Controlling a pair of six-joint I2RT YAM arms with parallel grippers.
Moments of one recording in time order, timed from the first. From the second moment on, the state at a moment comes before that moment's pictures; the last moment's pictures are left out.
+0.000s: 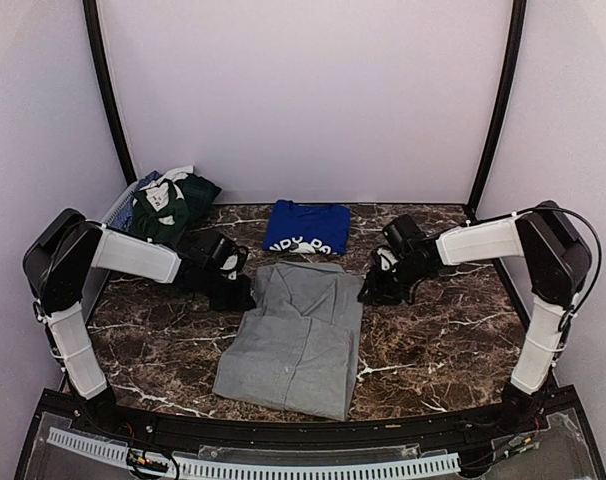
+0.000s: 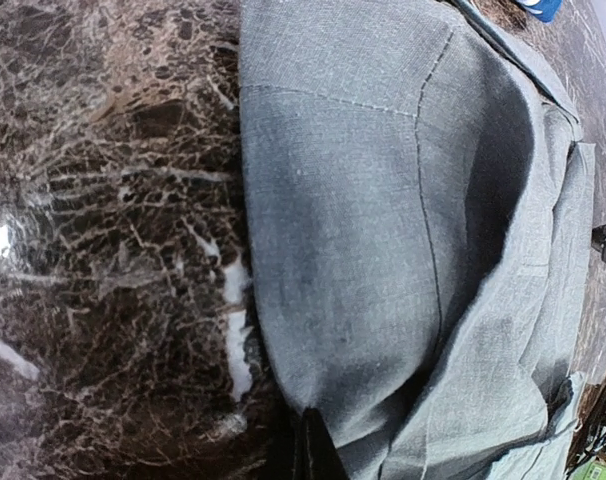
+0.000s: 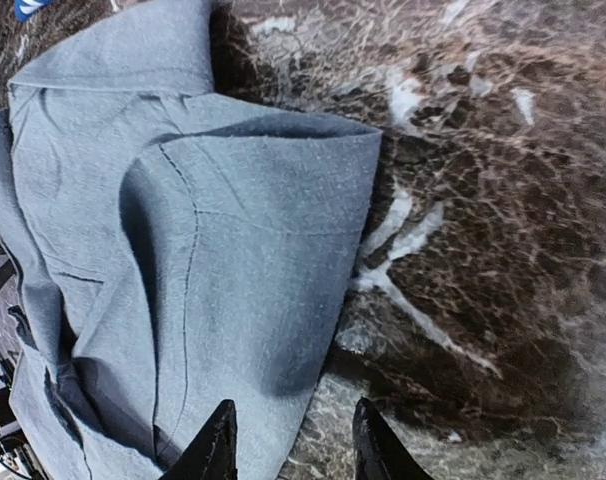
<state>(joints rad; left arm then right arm) -0.57 1.83 0.99 -0.17 0.26 -0.59 0.55 1.83 1.09 -0.36 -0.33 0.57</state>
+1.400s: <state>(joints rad) -0.86 1.36 0.69 -0.18 0.32 -0.69 0.58 1.39 0.91 -0.48 -0.51 0.51</state>
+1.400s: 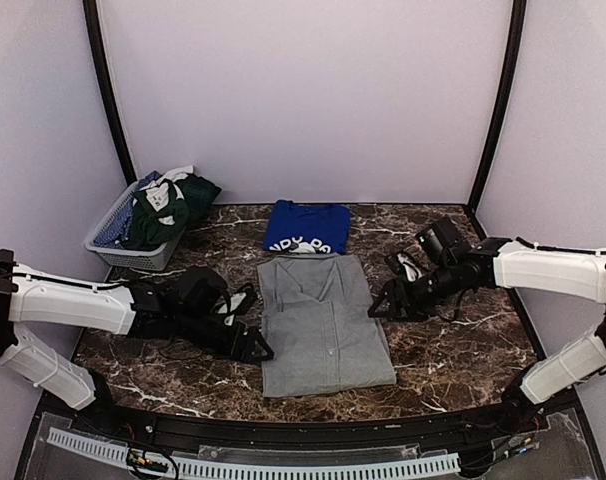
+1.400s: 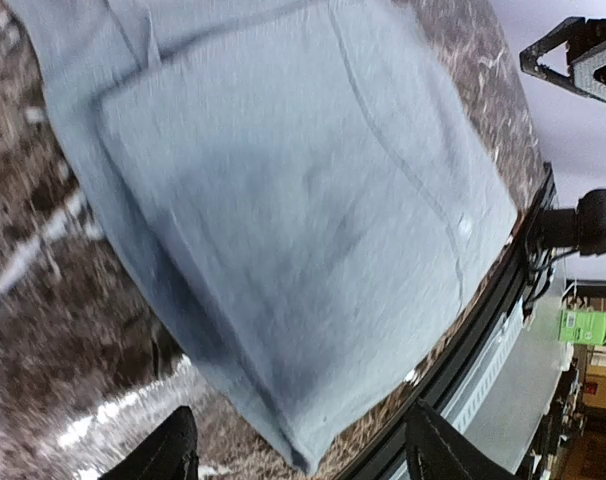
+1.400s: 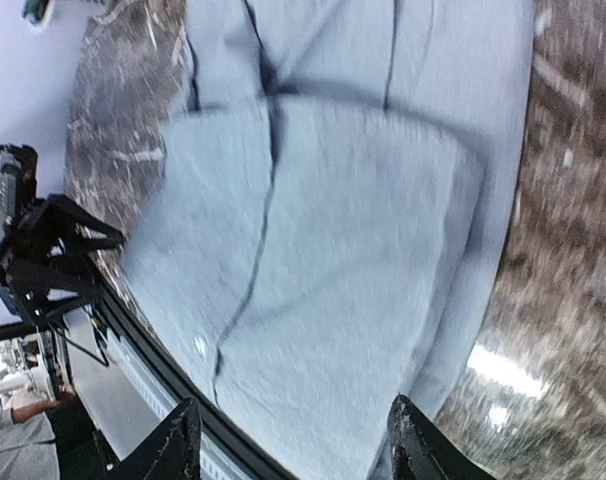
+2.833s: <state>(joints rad) -1.07 1.50 0.60 0.01 0.33 -0.94 0.72 1.39 0.64 -0.49 -0.65 0.55</state>
